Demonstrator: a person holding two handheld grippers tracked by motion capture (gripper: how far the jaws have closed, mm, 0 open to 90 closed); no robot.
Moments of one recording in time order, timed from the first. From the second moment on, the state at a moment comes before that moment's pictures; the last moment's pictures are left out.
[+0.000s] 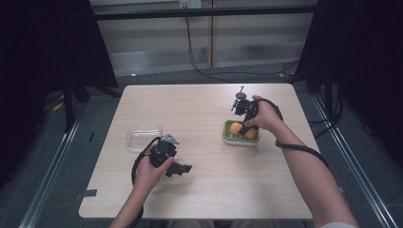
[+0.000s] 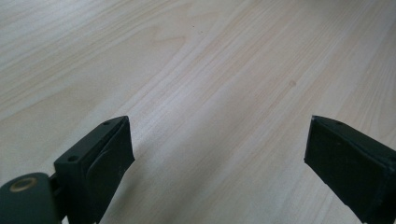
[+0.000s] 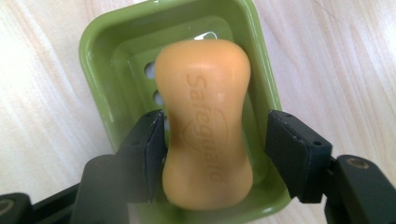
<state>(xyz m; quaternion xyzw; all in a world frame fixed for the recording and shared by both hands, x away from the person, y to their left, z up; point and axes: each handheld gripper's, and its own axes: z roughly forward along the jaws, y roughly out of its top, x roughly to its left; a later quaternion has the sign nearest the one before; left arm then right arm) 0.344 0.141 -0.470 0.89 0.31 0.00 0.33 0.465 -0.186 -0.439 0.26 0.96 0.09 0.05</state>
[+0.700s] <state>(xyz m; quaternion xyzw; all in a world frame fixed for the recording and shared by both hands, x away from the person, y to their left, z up) 0.342 0.136 -0.469 0.89 0.31 0.00 0.34 0.437 -0.190 -0.419 0.29 0.95 0.13 0.04</state>
